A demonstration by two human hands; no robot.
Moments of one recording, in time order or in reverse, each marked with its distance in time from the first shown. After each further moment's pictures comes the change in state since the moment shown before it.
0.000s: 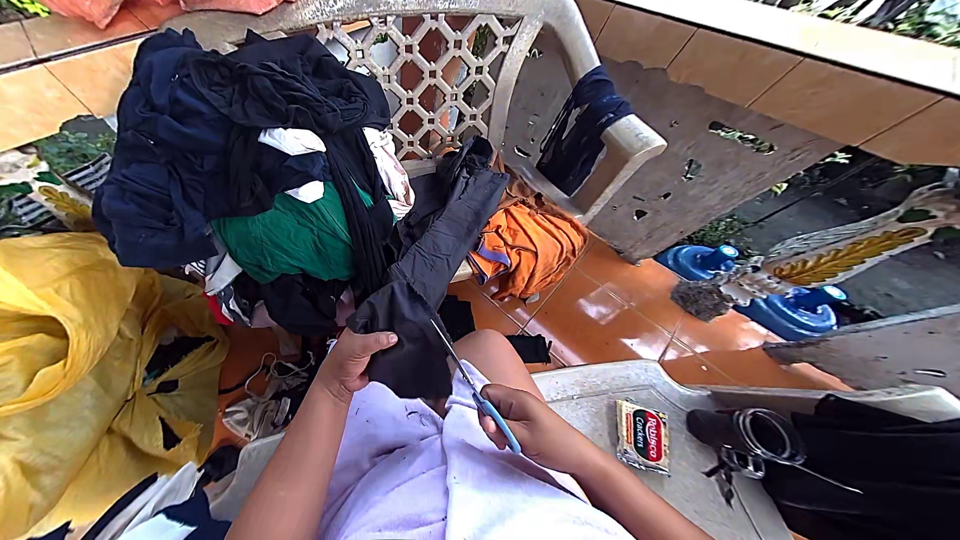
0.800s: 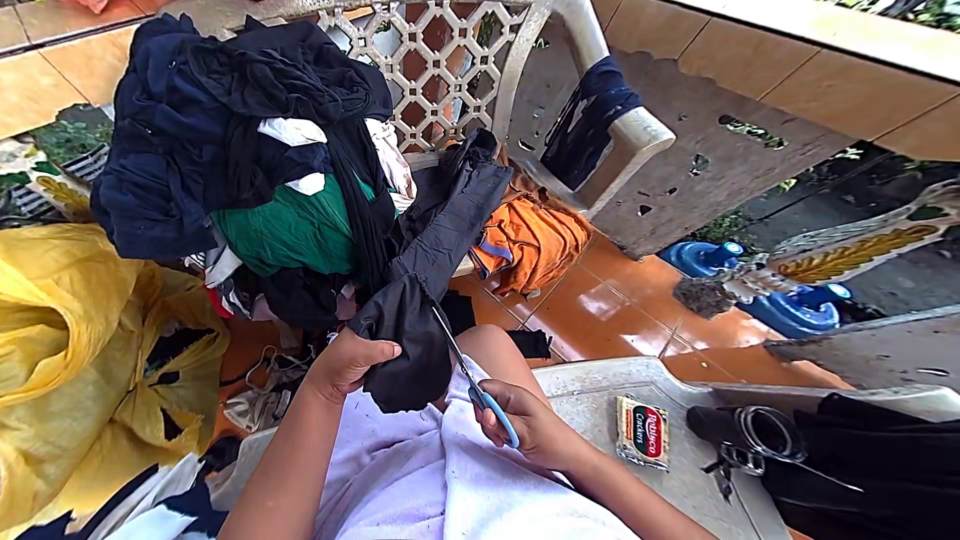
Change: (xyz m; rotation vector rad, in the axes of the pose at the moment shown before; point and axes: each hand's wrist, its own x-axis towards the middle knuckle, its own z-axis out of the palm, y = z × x) left_hand -0.020 0.025 0.018 0.179 -0.060 -0.022; right_hand 0.005 0.006 0.011 0.218 -0.008 -0.109
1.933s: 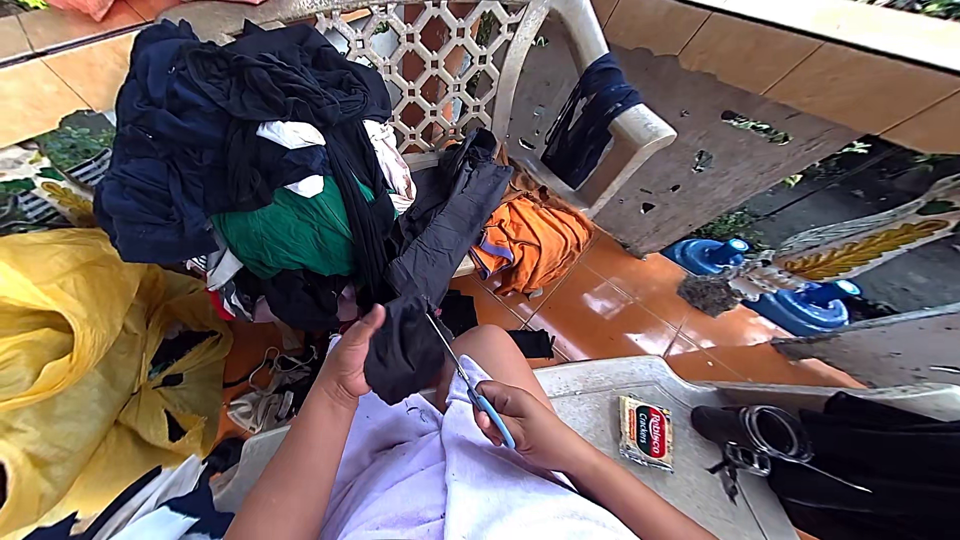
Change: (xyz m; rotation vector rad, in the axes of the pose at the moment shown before) left_hand 0.012 -0.017 -0.005 -0.389 -0.035 -0.130; right_hand 0.000 0.000 -0.003 -0.111 0.016 0.064
